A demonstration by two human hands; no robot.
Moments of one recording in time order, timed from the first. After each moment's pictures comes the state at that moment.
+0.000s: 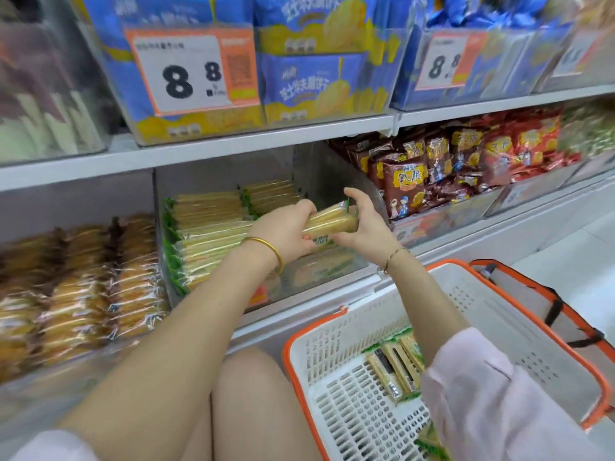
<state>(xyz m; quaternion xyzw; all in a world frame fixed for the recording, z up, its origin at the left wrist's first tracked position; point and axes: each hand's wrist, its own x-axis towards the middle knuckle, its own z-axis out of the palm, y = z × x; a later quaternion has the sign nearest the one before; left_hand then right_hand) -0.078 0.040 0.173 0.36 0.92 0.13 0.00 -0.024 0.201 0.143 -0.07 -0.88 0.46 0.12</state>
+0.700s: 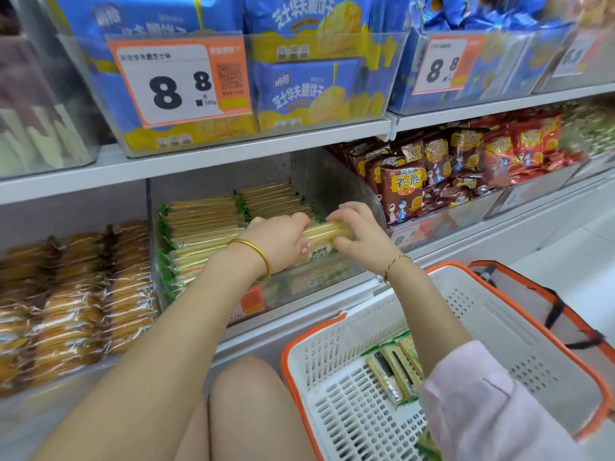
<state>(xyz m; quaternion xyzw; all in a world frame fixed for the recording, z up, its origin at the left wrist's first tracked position) -0.080 0.035 0.182 0.37 0.93 0.04 0.03 -0.023 0.202 0.146 -0.04 -0.94 0.34 0.07</state>
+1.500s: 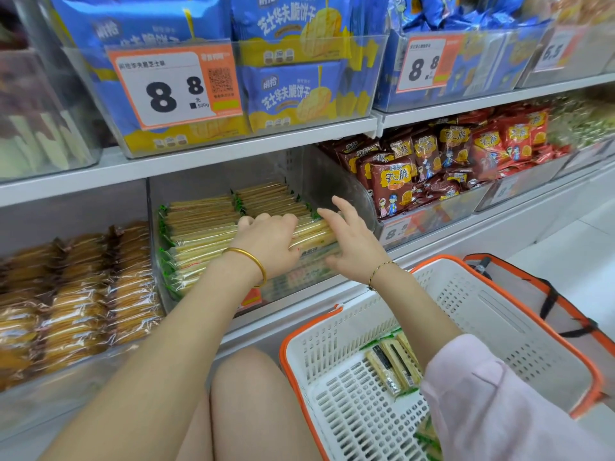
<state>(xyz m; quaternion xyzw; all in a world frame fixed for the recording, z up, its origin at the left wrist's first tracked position) -0.061 0.029 0.180 0.34 0.94 0.02 0.01 -0.003 0.189 0.139 -0.03 -0.97 0.21 0.10</state>
